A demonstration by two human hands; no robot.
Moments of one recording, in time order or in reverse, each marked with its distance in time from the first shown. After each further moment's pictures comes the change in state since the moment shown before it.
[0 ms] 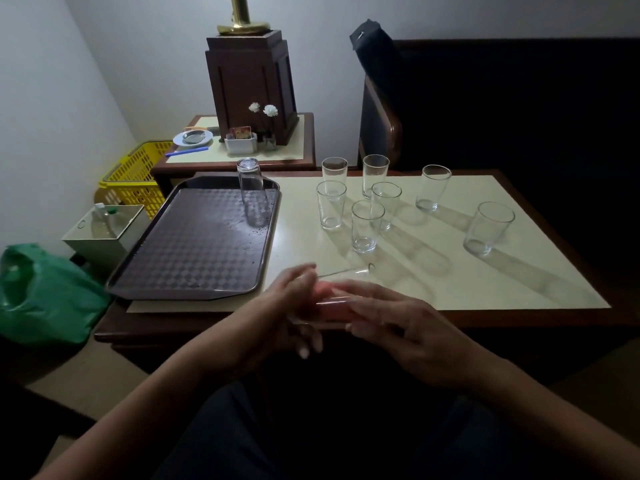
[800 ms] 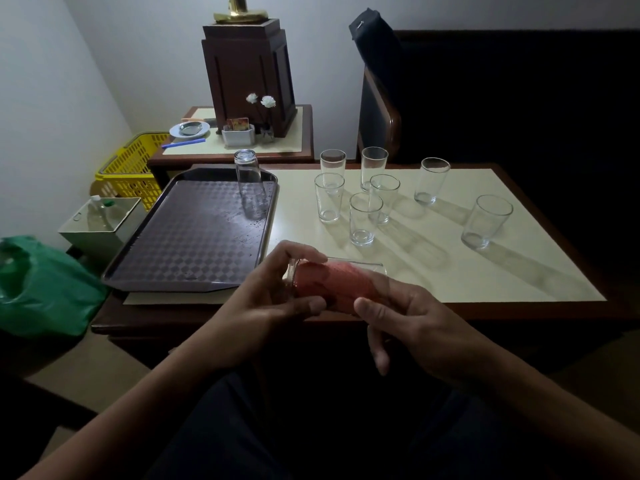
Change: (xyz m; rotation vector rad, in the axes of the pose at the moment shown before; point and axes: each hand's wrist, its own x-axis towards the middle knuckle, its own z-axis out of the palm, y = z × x) left_hand -0.009 0.005 0.005 0.055 -0.019 0.330; right_hand -0.005 -0.015 -0.003 0.446 -0.029 0.230
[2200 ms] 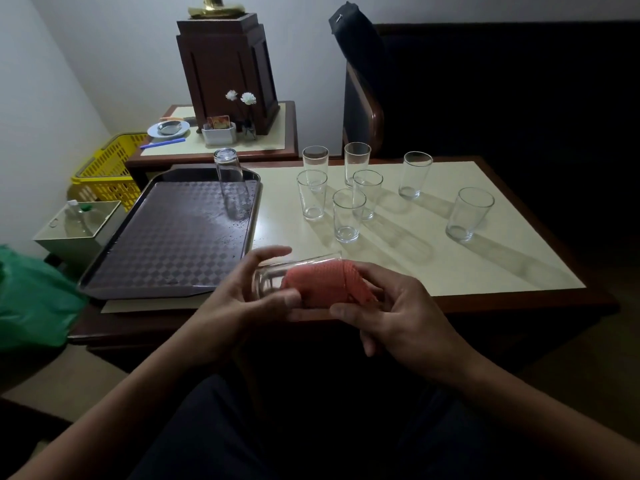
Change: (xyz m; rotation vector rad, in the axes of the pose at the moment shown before) left_hand 0.010 -0.018 -0.013 -0.141 0.134 -0.178; right_hand 0.003 0.016 0.003 -0.056 0.299 -0.049
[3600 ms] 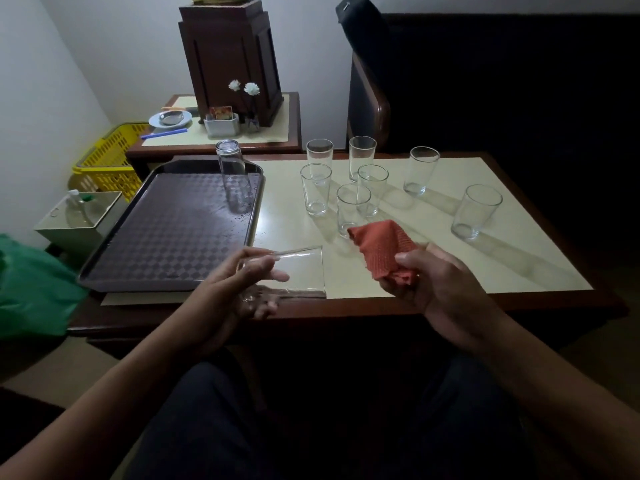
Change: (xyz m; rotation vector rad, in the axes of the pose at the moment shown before) left_hand 0.010 0.000 -0.013 -0.052 0.172 -0.088; right_hand 0.027 0.008 -0.041 0.544 0.285 0.327
